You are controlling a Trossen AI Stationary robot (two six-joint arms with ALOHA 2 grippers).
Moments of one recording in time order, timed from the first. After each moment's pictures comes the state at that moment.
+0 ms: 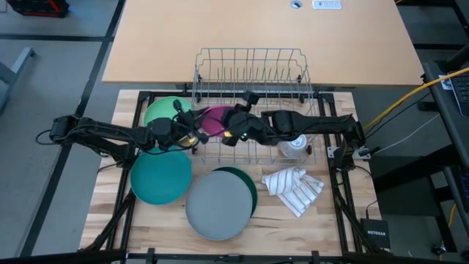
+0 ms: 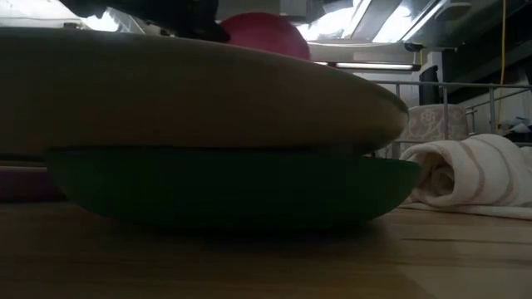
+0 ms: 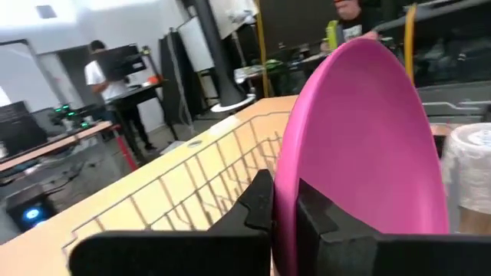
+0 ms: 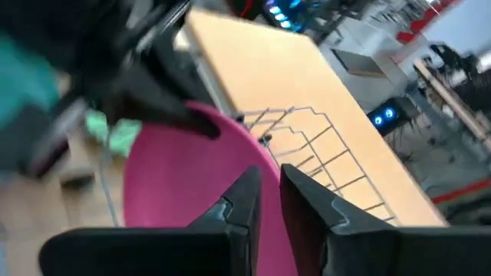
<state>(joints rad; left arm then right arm) 0.03 1.15 0.64 0.55 -0.76 0.30 0.09 1.87 2.05 -0.81 0.79 -0.06</state>
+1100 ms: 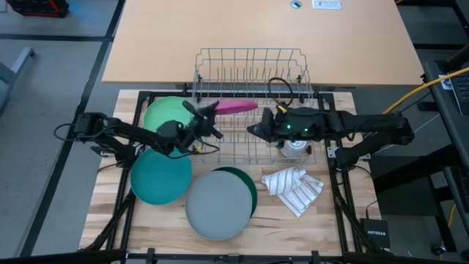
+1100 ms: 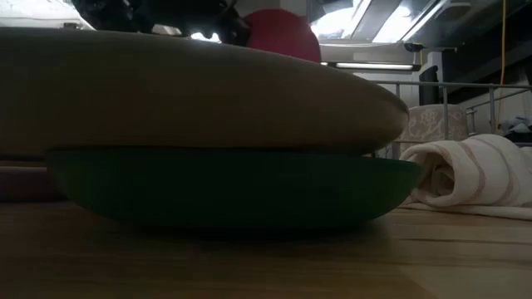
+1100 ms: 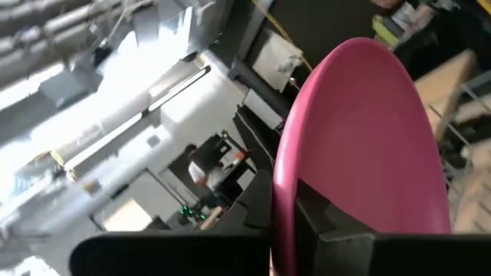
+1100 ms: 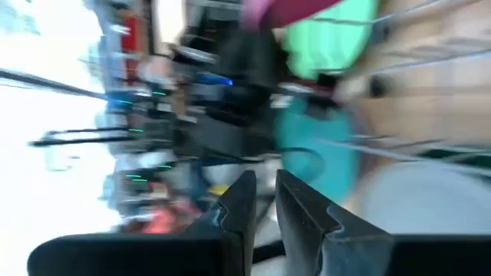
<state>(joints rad) 0.02 1.49 0.70 1.17 -0.79 1.11 0.10 1.31 1.41 -0.44 0.28 1.66</state>
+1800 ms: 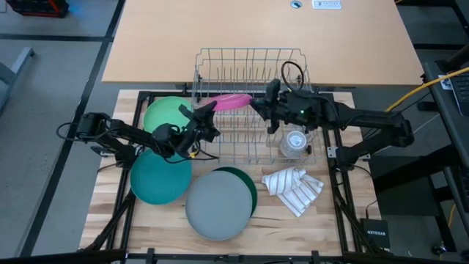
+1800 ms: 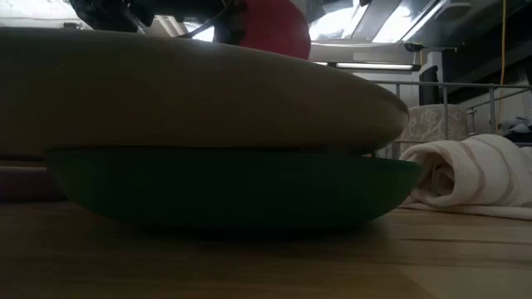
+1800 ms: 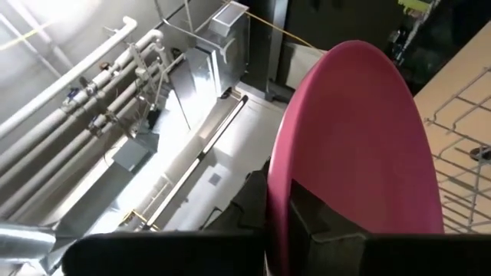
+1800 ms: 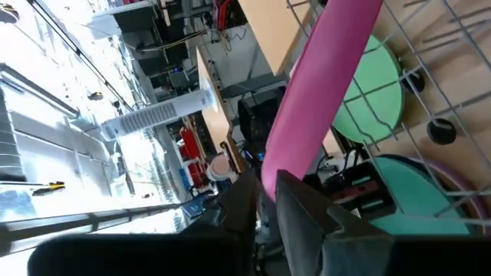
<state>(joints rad) -0.02 1.51 0.70 1.41 -0.79 1.59 -0.07 1.32 1.38 -0.36 0.40 2.00</state>
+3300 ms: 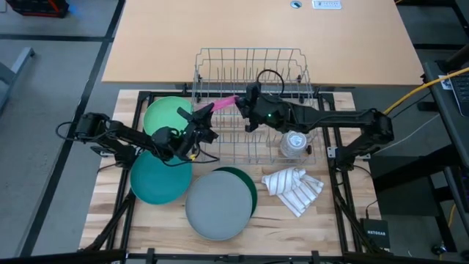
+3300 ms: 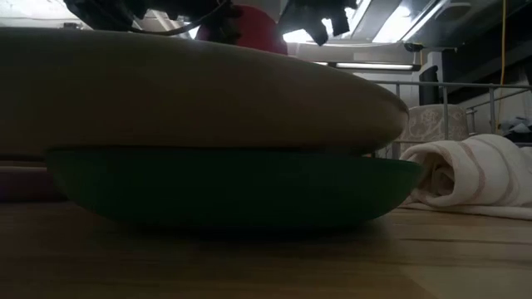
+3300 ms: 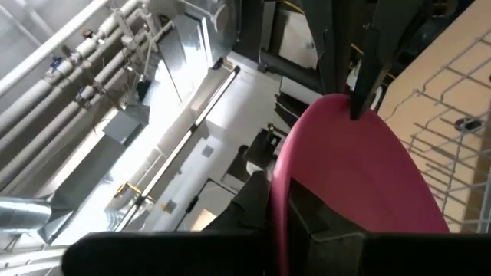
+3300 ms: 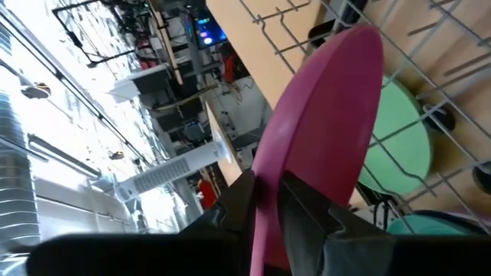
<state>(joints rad) -0.10 1.51 0.70 1.38 -0.93 1.58 -0.11 1.56 1.38 -0.16 0.55 2.12</state>
